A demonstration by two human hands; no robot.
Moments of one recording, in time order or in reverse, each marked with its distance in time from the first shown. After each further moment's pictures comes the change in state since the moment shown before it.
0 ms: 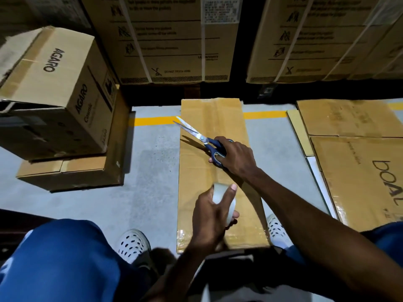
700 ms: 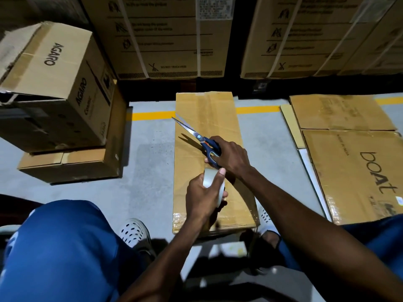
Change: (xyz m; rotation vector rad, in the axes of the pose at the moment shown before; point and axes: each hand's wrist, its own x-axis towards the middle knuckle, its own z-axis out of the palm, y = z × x) left_hand -0.013 0.011 -0.006 0.023 0.081 0.008; right_hand -0.036 -0.019 -0.008 0.040 -0.074 0.097
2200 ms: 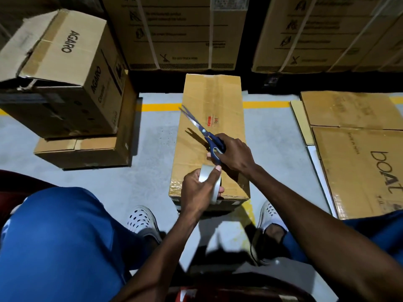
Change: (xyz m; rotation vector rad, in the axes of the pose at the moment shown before) left_hand -0.014 0.000 -0.035 -0.001 0.036 0.016; right_hand -0.015 -0.018 0.011 0.047 -0.017 -0.049
